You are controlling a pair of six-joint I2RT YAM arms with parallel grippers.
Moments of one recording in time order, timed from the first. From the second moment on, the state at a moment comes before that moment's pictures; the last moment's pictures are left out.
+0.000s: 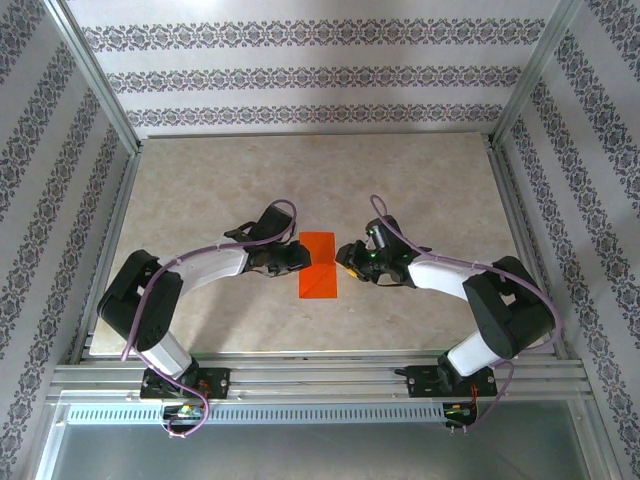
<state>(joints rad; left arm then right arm) -0.58 1.64 0.94 -0.29 0.31 -0.82 0.52 1.55 0.67 0.04 -0.42 1.08</state>
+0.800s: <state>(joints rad) -0.57 1.79 0.97 -0.26 0.24 -0.82 0.57 1.61 0.68 0.06 -0.40 1.19</state>
